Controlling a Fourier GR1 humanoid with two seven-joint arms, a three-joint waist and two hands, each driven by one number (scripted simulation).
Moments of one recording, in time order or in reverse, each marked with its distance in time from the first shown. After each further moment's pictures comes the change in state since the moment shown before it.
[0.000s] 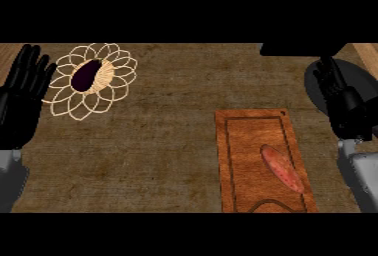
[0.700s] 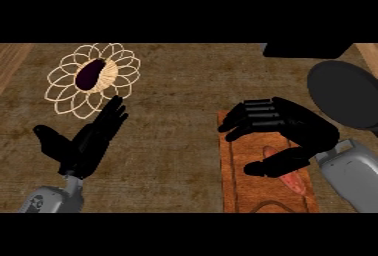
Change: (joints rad) left arm 0.121 -0.167 -0.243 0.062 0.032 -0.072 0.116; right arm -0.168 -0.127 0.377 -0.169 0.262 0.435 -0.568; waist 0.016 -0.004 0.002
